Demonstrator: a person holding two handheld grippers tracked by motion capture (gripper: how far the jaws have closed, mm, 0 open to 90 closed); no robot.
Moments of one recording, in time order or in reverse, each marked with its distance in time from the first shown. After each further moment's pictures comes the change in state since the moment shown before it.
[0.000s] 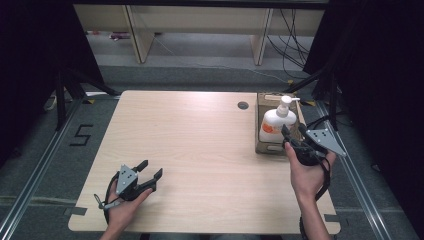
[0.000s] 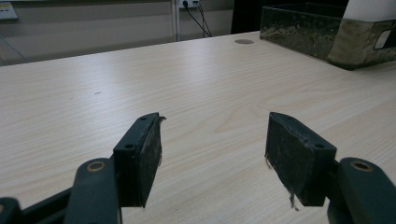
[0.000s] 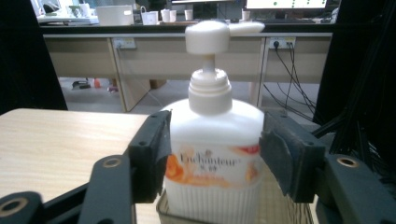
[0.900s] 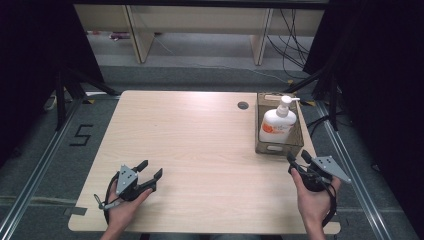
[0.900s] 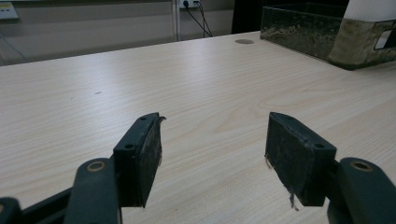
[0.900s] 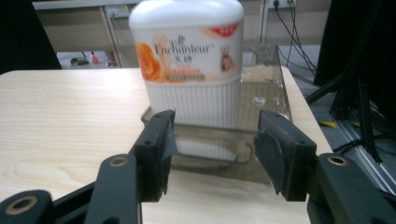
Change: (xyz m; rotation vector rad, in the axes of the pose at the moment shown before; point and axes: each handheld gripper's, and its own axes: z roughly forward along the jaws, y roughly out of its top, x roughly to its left) left arm 0.000 0.000 0.000 0.000 0.002 -0.001; right arm -0.021 -0.063 -0.030 0.124 -0.008 0.056
